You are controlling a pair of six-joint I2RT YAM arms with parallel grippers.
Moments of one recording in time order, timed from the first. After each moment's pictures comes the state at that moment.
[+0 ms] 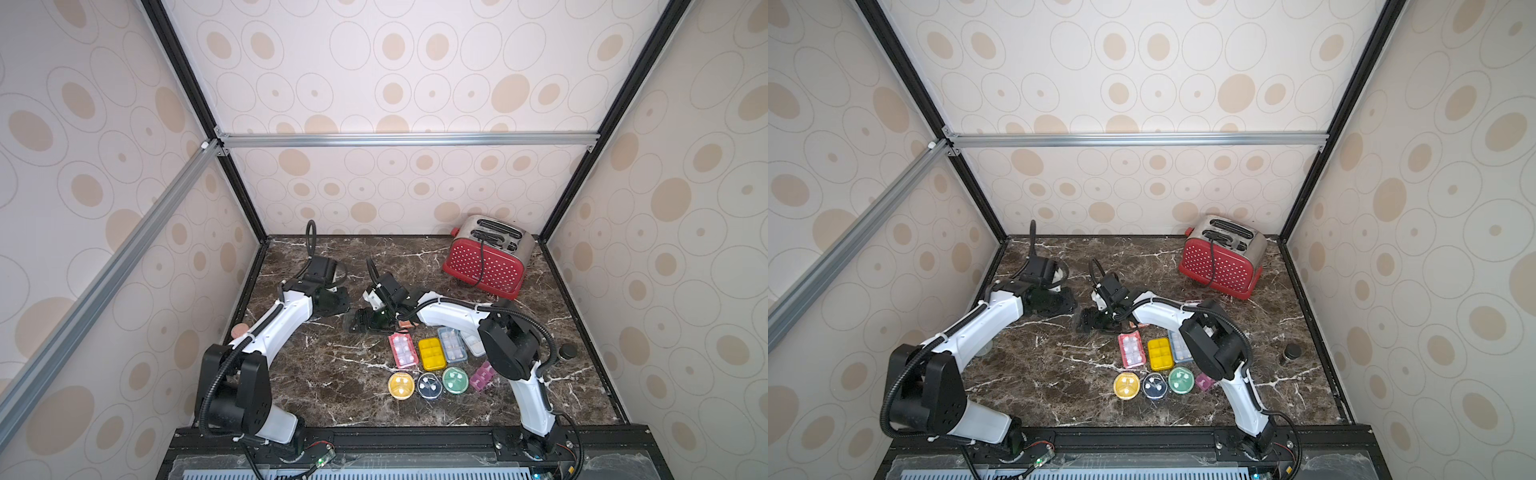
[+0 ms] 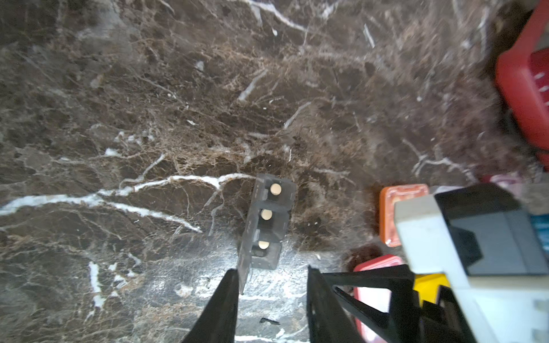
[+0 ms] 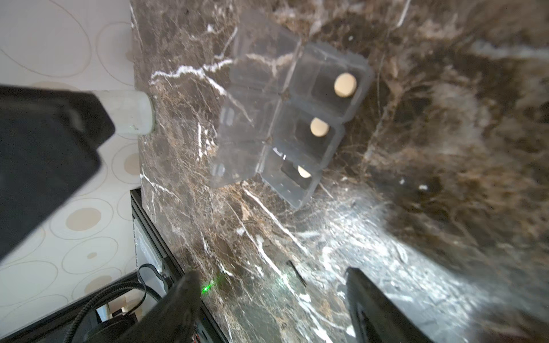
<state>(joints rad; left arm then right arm) -0.20 1.46 1.06 -0.65 0.13 -0.44 0.86 2.13 1.59 -0.38 -0.46 0.78</state>
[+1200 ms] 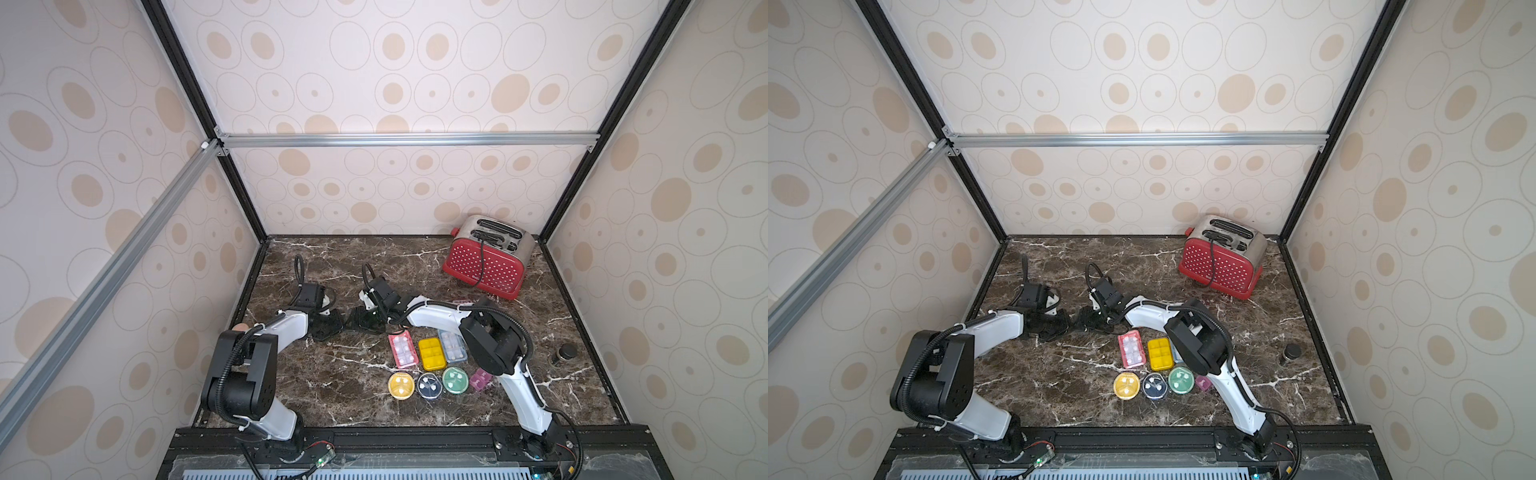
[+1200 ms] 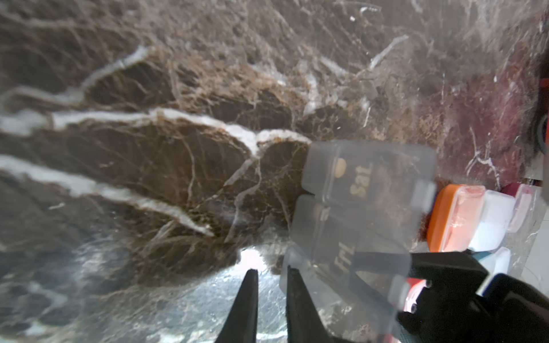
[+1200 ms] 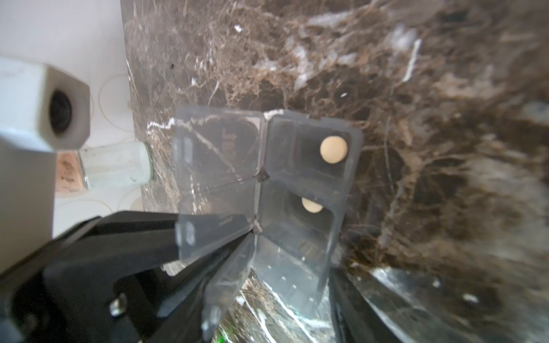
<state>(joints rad) -0.12 1.56 0.77 -0.35 0.33 -0.54 0.87 2.26 1.65 -0.24 -0.41 0.90</state>
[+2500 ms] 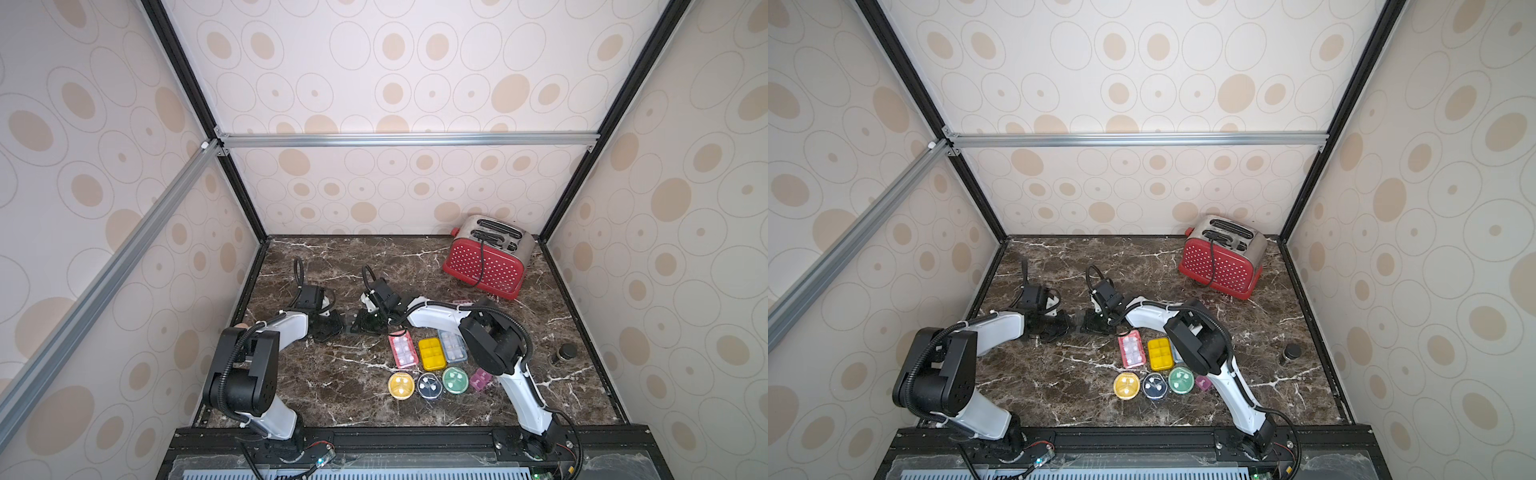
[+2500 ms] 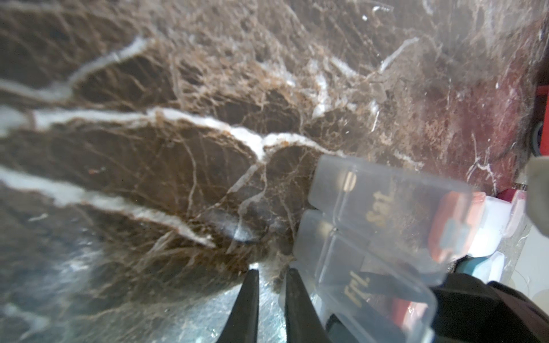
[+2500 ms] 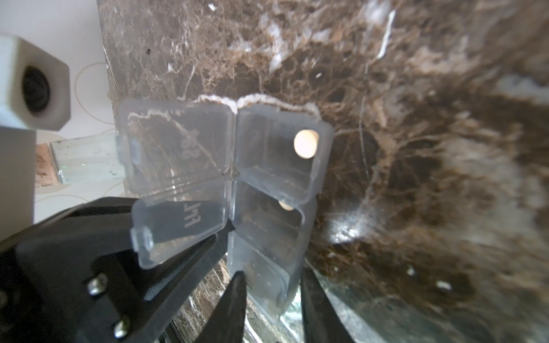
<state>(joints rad) -0.11 1.58 0.76 -0.31 0.35 -0.55 0.87 2.26 1.63 -0.27 -0.41 0.87</state>
